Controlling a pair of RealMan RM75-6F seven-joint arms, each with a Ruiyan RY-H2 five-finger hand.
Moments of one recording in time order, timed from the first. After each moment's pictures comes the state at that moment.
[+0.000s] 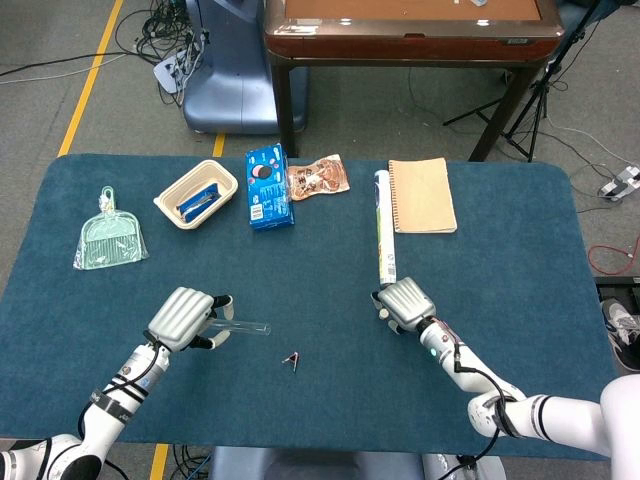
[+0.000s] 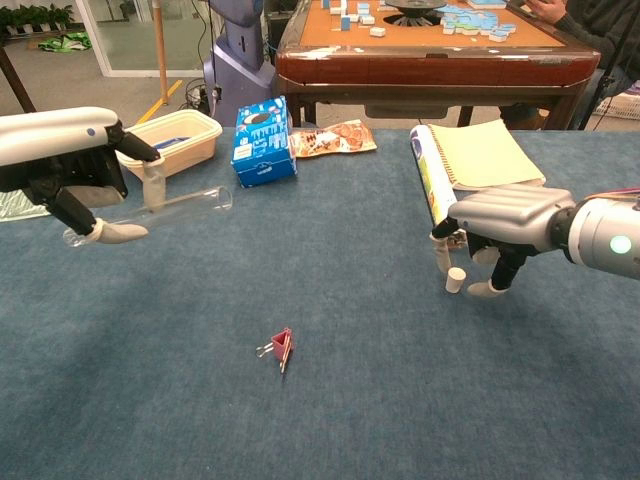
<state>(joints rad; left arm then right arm) -0.62 -1.26 -0.10 -1.86 1.23 1.06 0.27 0.79 -1.50 0.03 -1.44 -1.07 0.80 -0.47</state>
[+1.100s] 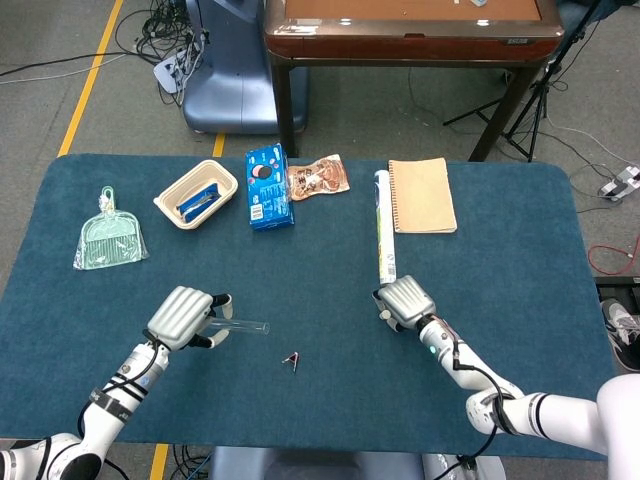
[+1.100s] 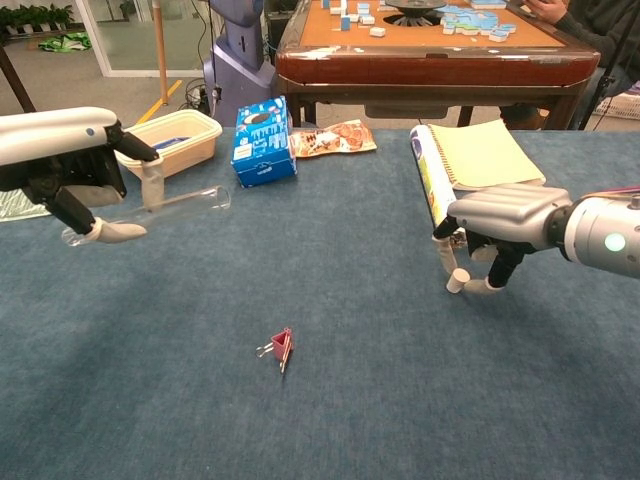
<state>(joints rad) -0.62 -1.26 -0.11 -1.86 1.22 1.05 0.28 0.79 -1.51 0.04 -1.42 -1.06 0.79 -0.45</state>
